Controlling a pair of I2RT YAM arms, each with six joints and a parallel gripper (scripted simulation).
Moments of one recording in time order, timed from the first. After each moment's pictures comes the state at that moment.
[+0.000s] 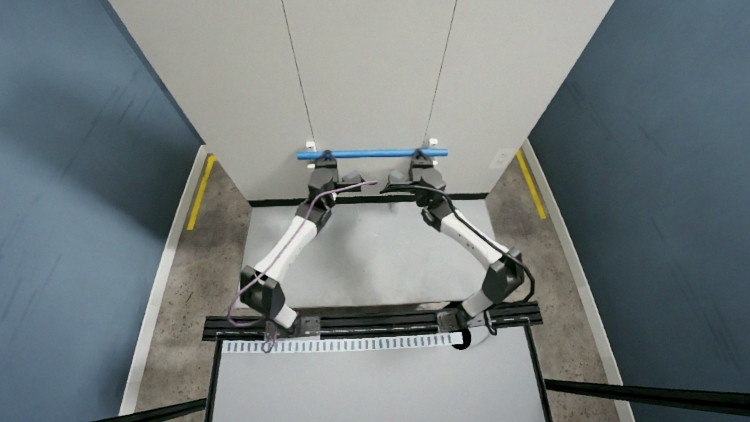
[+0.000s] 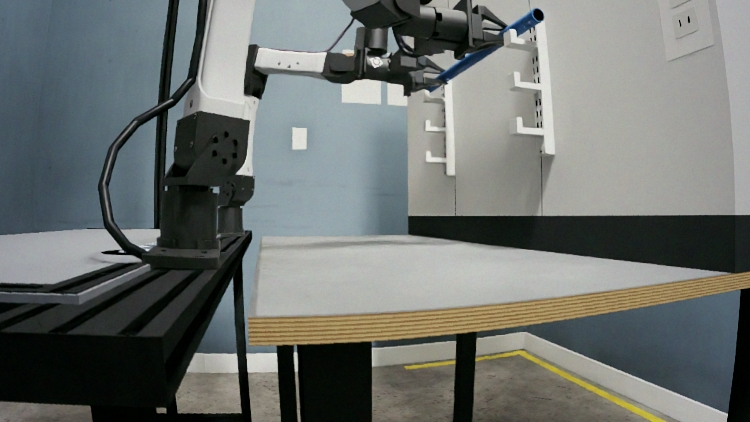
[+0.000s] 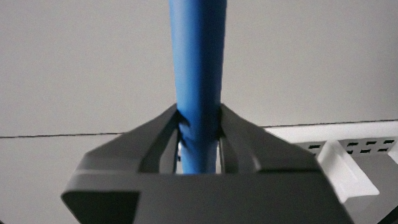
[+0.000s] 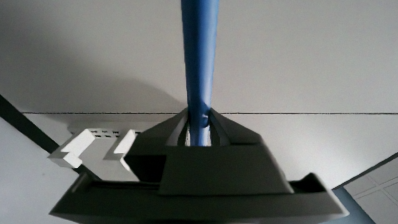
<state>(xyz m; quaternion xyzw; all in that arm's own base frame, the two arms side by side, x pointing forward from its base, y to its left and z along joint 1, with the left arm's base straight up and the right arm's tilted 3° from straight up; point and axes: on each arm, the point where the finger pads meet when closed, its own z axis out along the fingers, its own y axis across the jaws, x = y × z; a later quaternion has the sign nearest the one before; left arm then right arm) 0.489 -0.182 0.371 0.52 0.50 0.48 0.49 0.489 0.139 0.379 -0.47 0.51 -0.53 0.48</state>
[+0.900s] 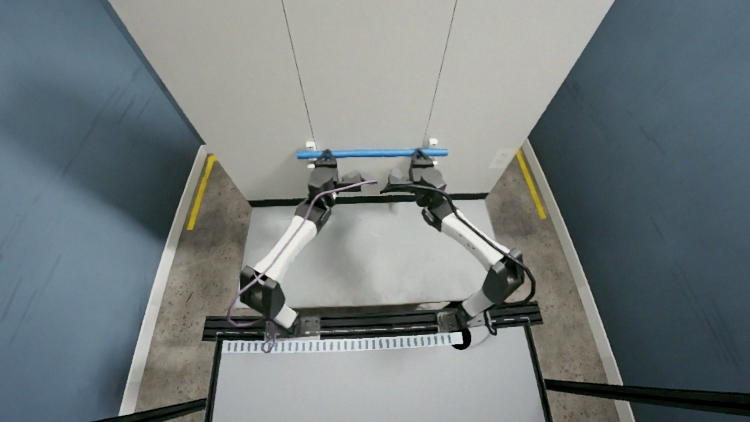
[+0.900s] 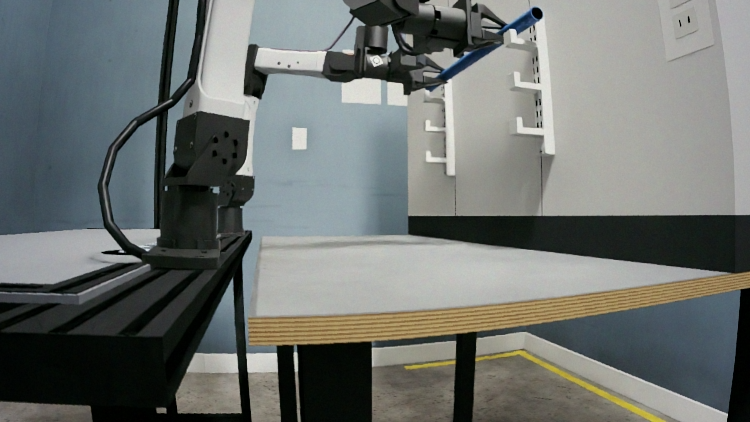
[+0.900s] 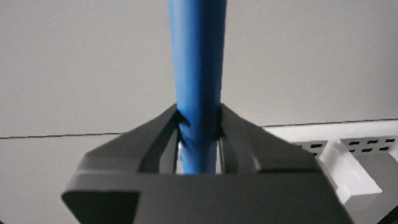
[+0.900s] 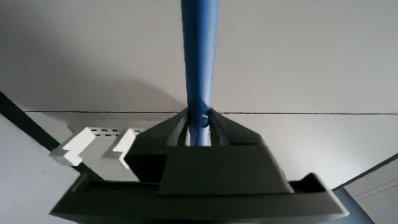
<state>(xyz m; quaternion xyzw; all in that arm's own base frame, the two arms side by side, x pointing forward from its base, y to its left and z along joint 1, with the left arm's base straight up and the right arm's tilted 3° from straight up) 0.489 -0.182 0.374 0.53 0.50 0.48 0.49 0.488 0.140 0.381 -0.48 0.51 -0.53 0.48</state>
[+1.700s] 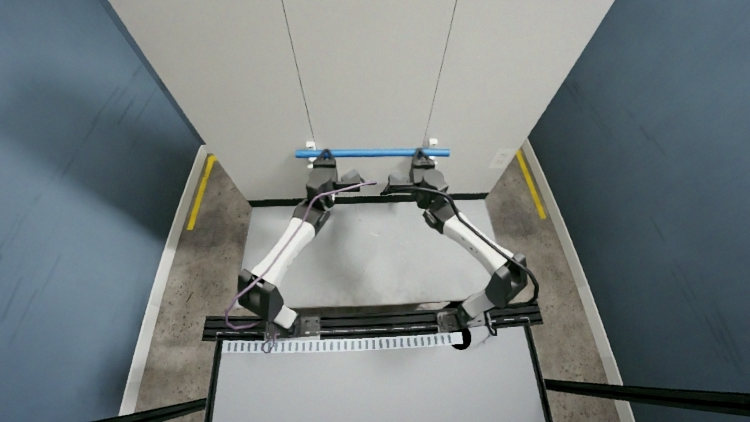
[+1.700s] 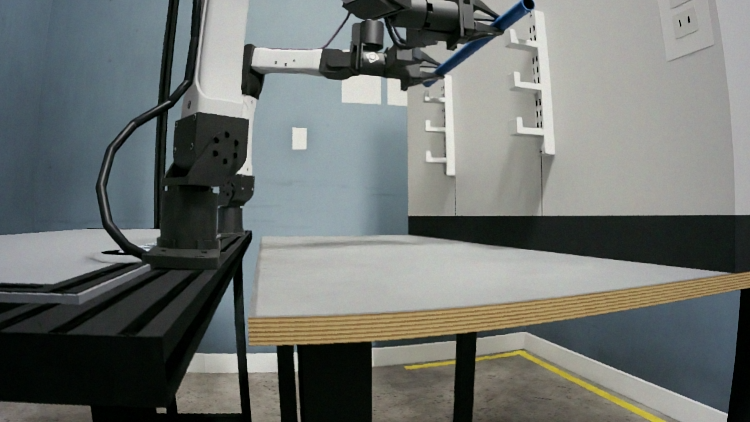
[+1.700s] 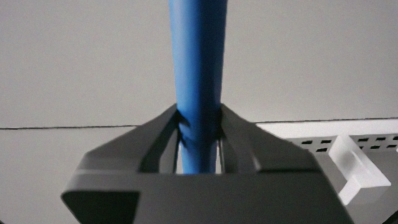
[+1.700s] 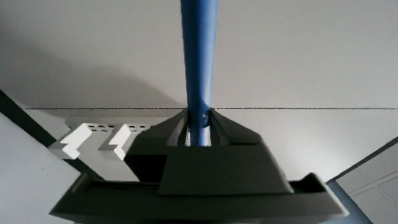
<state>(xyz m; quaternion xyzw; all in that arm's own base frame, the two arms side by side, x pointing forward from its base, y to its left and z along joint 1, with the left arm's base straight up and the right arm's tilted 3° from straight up) 0.482 -0.181 0.386 0.52 0.50 0.48 0.50 0.475 0.142 0.395 -0.47 0.51 -0.54 0.48</state>
